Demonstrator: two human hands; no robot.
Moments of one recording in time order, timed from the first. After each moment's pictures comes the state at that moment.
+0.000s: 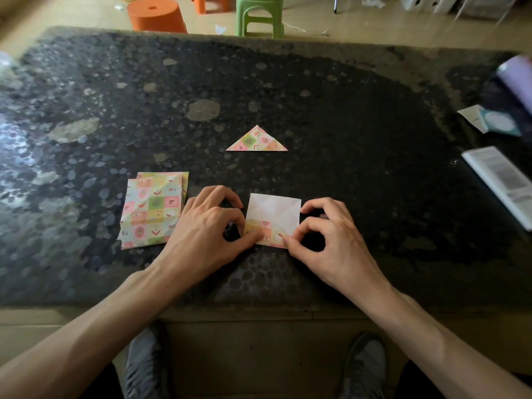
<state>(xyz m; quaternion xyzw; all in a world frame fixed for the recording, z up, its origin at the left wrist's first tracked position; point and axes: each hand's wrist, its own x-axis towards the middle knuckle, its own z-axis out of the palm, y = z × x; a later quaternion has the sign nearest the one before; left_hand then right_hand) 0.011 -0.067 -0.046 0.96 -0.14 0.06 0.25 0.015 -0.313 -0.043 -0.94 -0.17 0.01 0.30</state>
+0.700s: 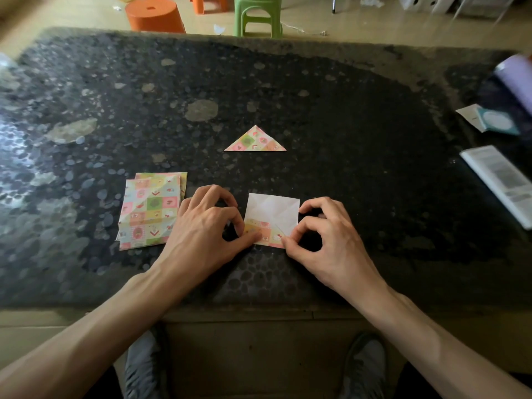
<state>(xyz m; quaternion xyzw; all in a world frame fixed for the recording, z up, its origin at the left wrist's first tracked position) 0.010 -0.068 -0.045 0.96 -0.11 0.05 0.24 0.013 -0.310 -0.039 -0.94 -0.16 0.01 0.30</state>
